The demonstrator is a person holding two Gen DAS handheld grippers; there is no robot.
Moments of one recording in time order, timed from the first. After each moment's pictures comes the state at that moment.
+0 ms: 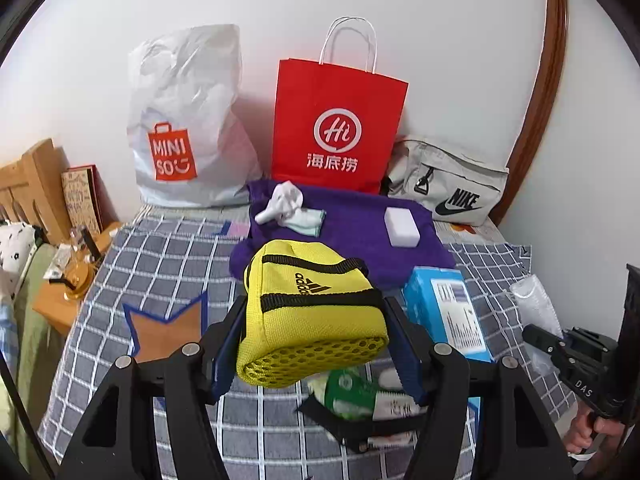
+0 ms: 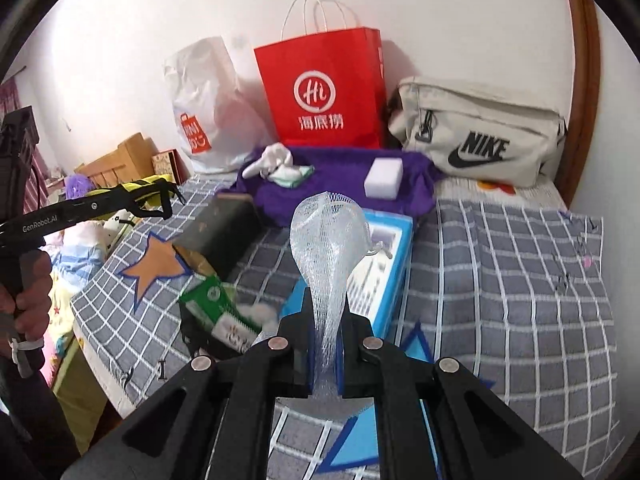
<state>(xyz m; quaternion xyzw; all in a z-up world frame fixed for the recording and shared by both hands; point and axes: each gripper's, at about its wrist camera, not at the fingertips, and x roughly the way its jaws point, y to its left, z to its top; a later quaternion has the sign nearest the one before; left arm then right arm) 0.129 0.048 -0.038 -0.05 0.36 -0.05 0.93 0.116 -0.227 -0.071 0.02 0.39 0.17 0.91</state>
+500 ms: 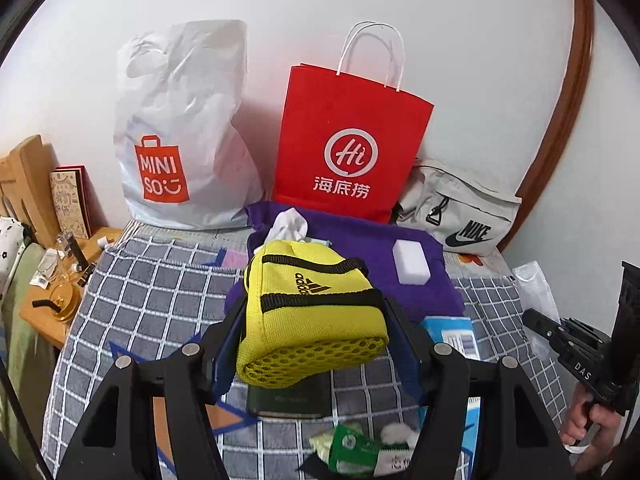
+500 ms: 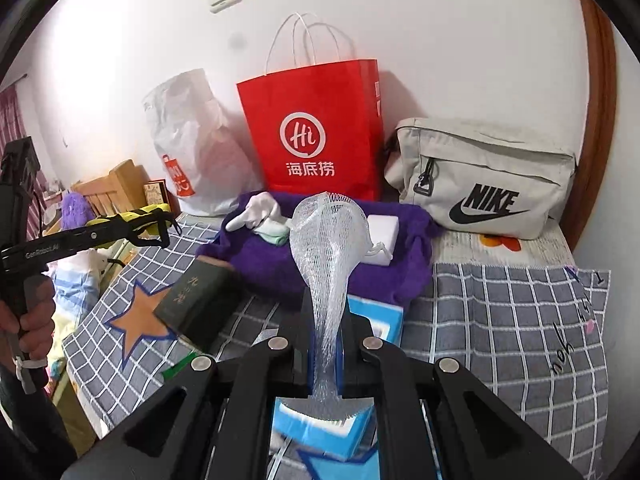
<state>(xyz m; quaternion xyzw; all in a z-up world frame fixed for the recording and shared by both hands) 0.197 0.066 -0.030 -0.09 0.37 -0.05 0.92 0.201 -0.228 -0.049 0.02 0.37 0.17 0.91</state>
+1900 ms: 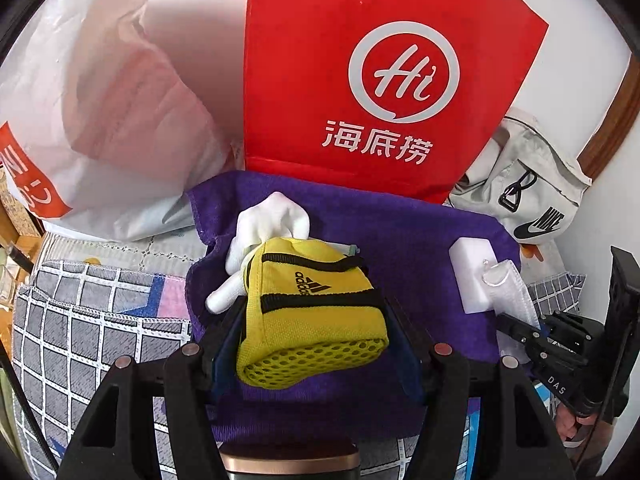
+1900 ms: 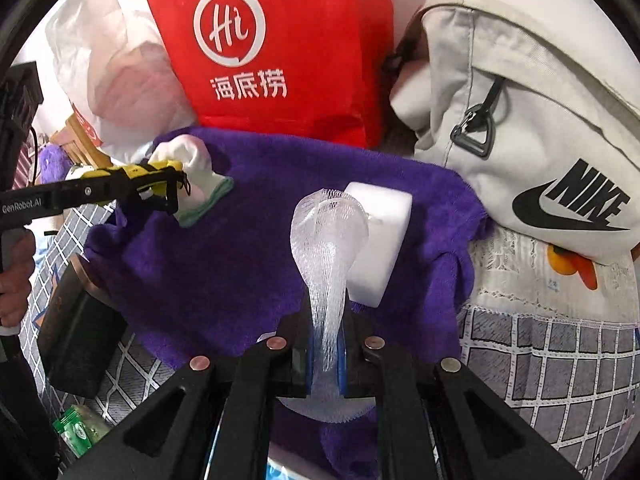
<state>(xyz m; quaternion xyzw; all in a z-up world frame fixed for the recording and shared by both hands) 0.380 0.043 -0.125 -0.07 0.48 -0.06 0.87 0.380 -0.204 -0.168 -0.03 0.48 0.19 0.85</state>
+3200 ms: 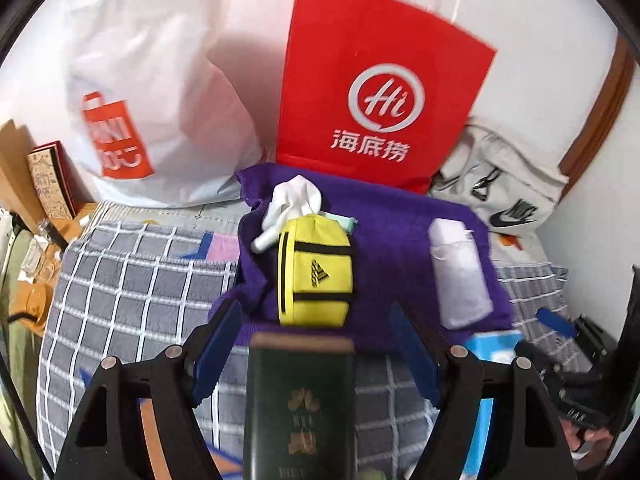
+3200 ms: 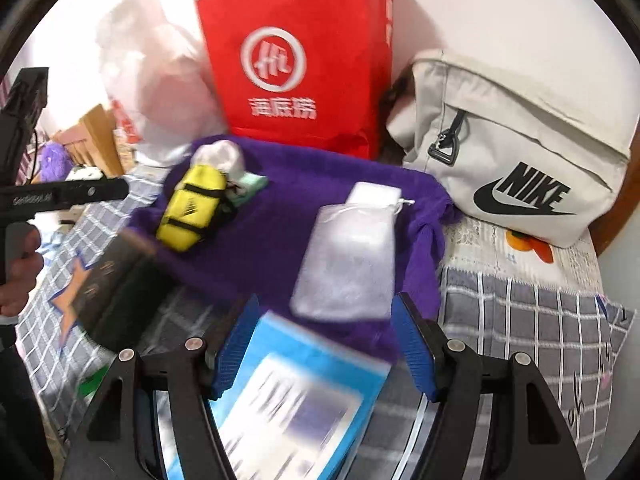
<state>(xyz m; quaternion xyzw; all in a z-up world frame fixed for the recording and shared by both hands) 0.283 0.060 -0.082 -0.08 0.45 -0.04 0.89 0.279 -0.212 -0.108 -0.04 0.44 0.18 0.88</state>
